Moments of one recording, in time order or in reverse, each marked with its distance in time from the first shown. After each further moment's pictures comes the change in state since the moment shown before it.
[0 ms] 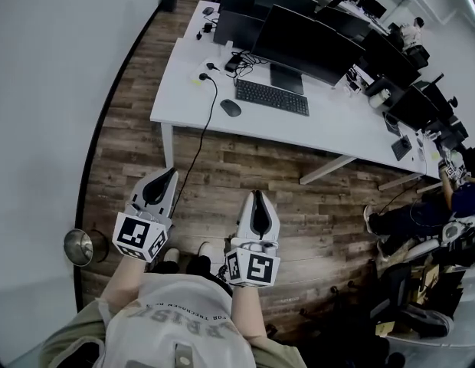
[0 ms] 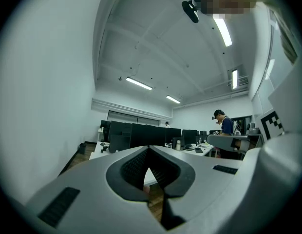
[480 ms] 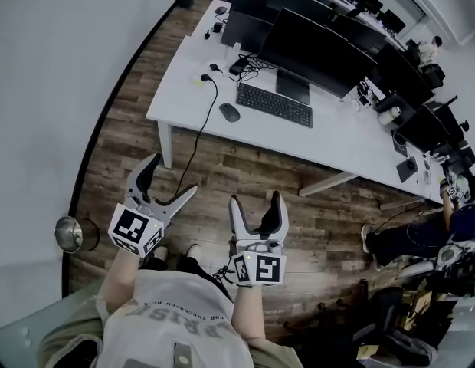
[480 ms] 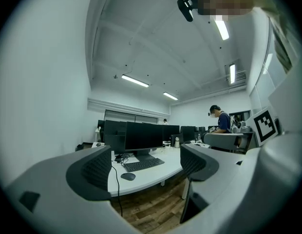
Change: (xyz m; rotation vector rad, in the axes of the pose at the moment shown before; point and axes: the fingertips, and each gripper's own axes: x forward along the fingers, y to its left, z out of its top) left arm 0.056 -0.034 -0.002 0.043 0.019 -0.016; right arm 0.034 -0.057 -0.005 0.032 0.007 0.194
